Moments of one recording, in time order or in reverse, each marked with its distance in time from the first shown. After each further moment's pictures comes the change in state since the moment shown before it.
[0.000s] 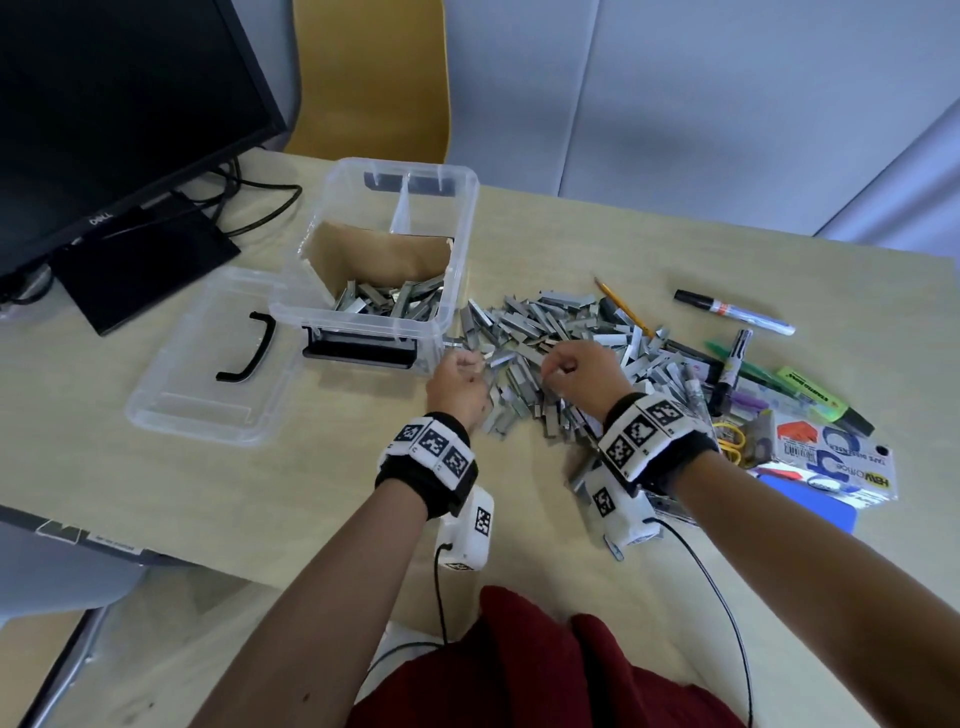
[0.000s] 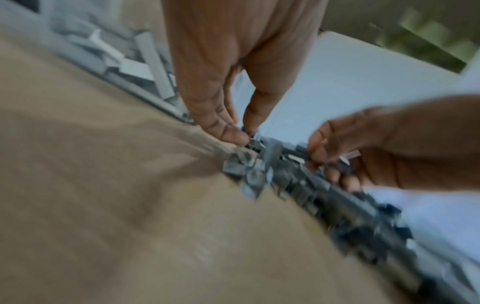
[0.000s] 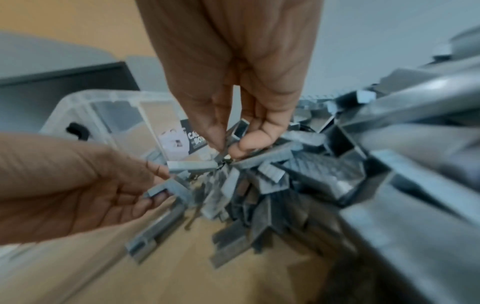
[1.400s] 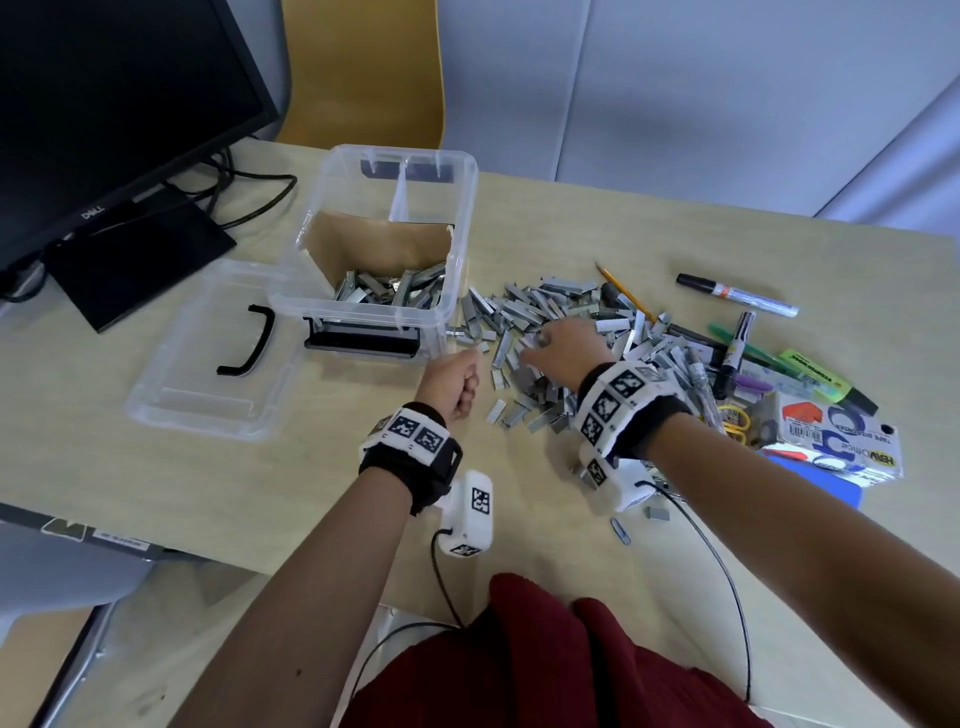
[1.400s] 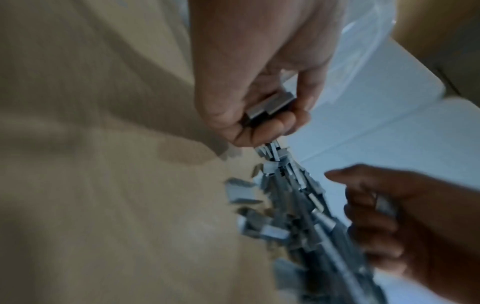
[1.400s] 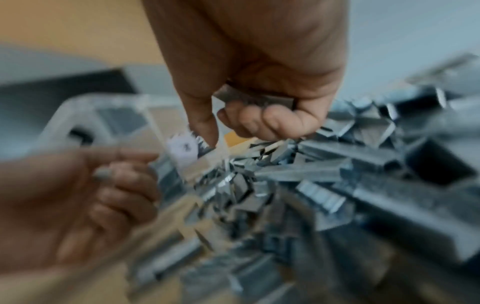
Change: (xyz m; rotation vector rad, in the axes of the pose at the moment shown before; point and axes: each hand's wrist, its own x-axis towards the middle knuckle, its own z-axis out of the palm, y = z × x) left_hand 0.003 -0.006 -0.021 -0.316 -0.242 -0.132; right_hand 0.012 -0.028 0.007 -0.221 -0.075 0.138
